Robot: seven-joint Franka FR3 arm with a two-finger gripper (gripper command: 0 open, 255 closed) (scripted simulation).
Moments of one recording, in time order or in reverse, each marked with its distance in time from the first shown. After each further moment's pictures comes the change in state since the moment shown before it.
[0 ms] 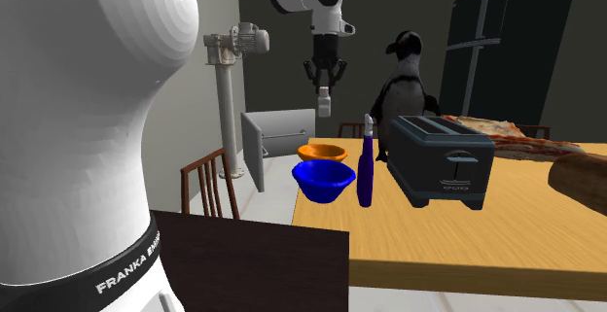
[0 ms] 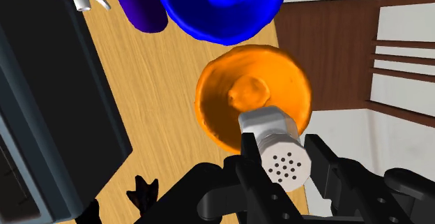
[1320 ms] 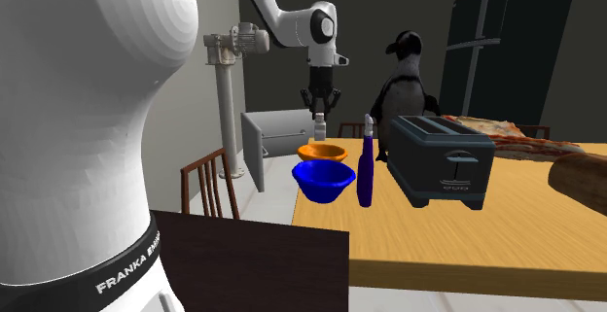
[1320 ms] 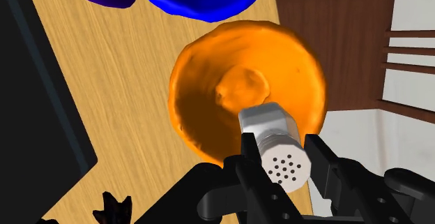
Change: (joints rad) arm -0.009 0.175 0.039 0.039 0.053 0.130 0.004
